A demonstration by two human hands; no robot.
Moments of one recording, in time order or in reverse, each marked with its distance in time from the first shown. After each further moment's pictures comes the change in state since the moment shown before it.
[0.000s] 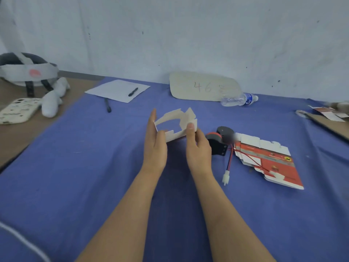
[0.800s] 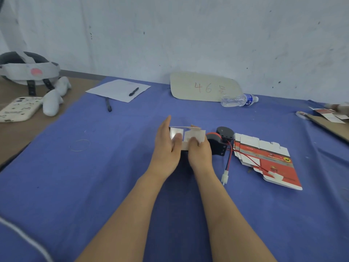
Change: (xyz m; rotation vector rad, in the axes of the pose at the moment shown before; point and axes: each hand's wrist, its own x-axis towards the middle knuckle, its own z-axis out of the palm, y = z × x) left_hand -0.011 -0.005 0.011 0.304 -0.148 0.056; right_hand 0.014 0.012 -0.005 -0.035 -0.033 0.084
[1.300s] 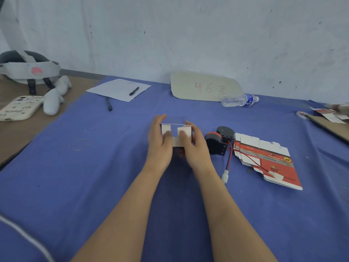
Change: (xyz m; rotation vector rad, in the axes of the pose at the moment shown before) left_hand 0.007 0.000 -0.006 -0.154 0.140 -0.048; right_hand -0.004 0.000 0.001 0.179 -0.166 -0.037
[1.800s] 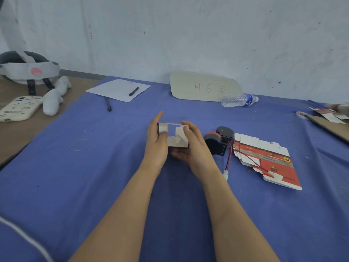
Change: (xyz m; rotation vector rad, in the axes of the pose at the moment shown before) left_hand 0.000 0.010 -0.006 -0.161 -0.015 -0.120; right_hand -0.001 -0.008 -0.004 0.276 -0.161 0.151
